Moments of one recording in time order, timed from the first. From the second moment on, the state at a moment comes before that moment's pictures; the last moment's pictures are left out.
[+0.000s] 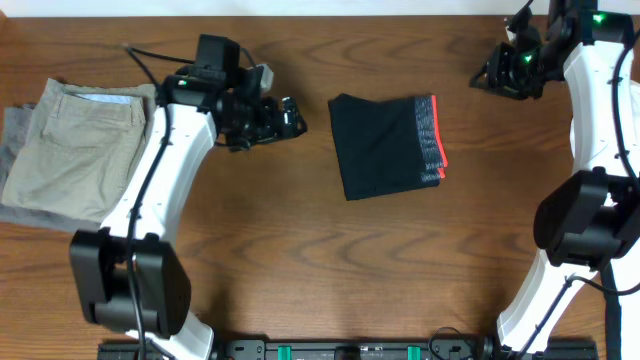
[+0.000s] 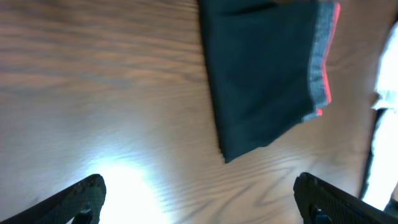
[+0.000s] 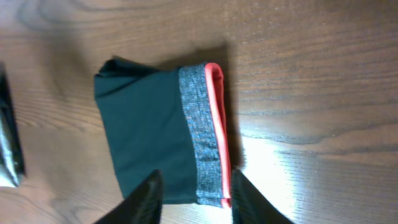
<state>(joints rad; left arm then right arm) -0.16 1.78 1.50 -0.94 0.51 -0.27 -0.13 2.12 2.08 -1.27 -0.45 0.10</state>
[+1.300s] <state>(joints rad) -0.25 2.18 1.50 -0.61 0.81 -0.39 -0.11 2.13 2.08 -1.26 -0.41 0.09</state>
